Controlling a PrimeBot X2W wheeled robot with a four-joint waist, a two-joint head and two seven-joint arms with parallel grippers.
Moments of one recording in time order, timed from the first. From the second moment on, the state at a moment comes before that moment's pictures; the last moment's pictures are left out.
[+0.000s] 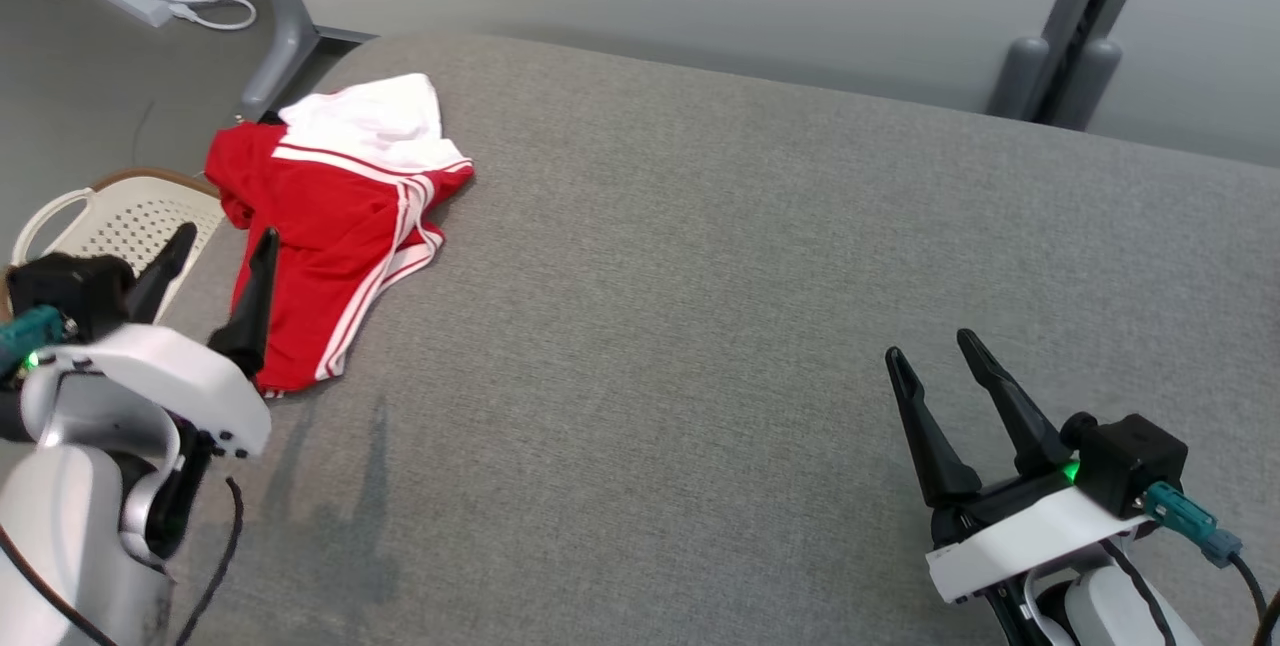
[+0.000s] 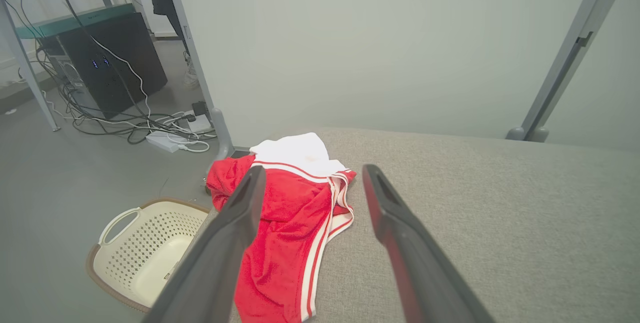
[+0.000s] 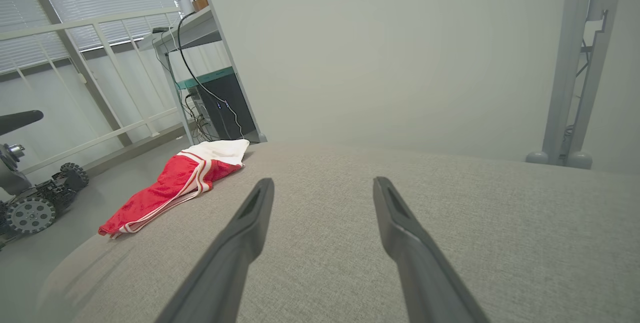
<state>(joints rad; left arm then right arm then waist) -0.32 0.27 -0.01 0.26 -0.35 -0.12 0.08 -0.16 -0.14 0.29 0.22 0.38 0.13 -0.26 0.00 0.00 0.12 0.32</state>
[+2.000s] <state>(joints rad) -0.83 0.64 -0.06 1.07 -0.68 -0.13 0.53 -0.32 -0.12 0.29 0.19 0.38 0.13 -0.26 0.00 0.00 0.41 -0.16</state>
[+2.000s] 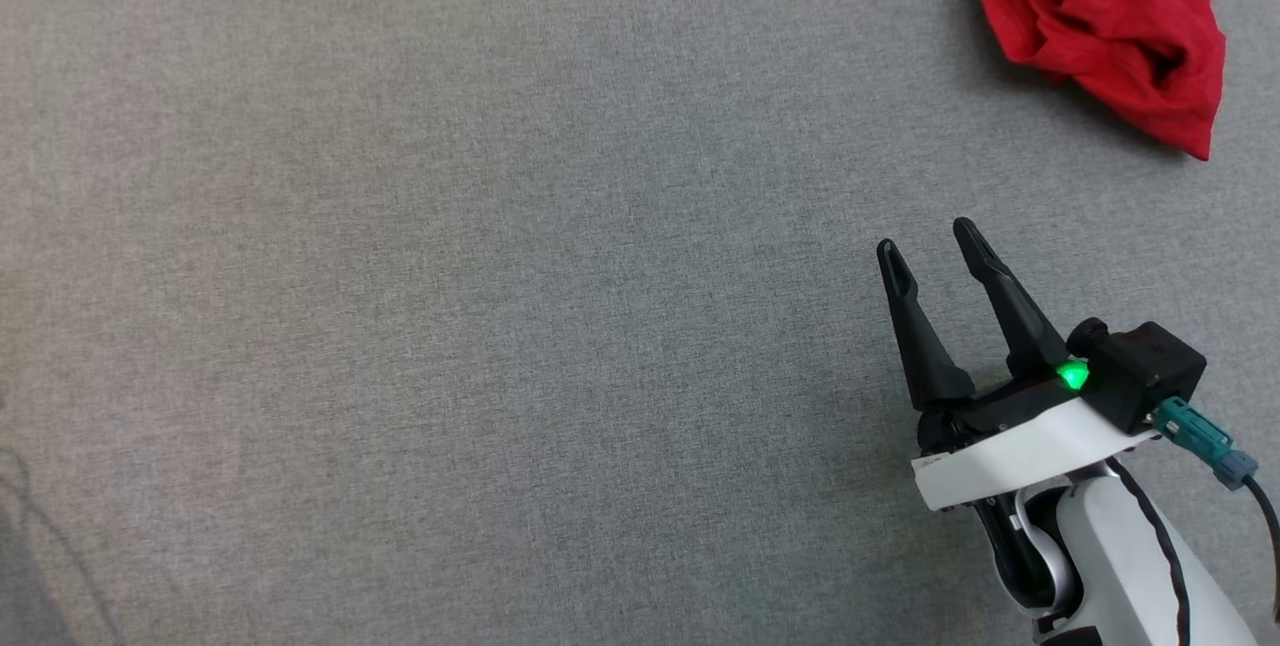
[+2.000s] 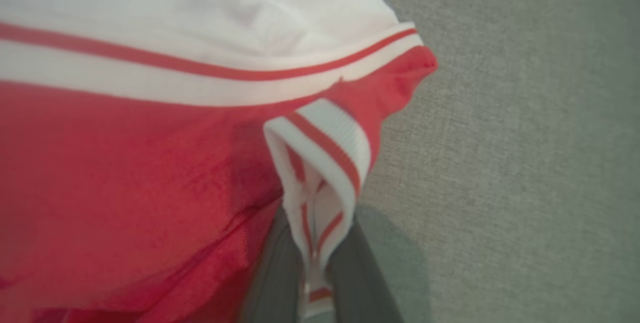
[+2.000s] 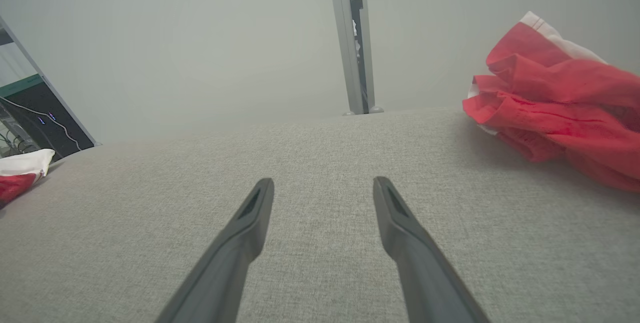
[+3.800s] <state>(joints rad) -1.04 0.28 -0.55 0.26 -1.00 -0.13 0.38 -0.24 -0.13 0.13 0.21 0.39 0.13 -0.26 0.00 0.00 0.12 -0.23</state>
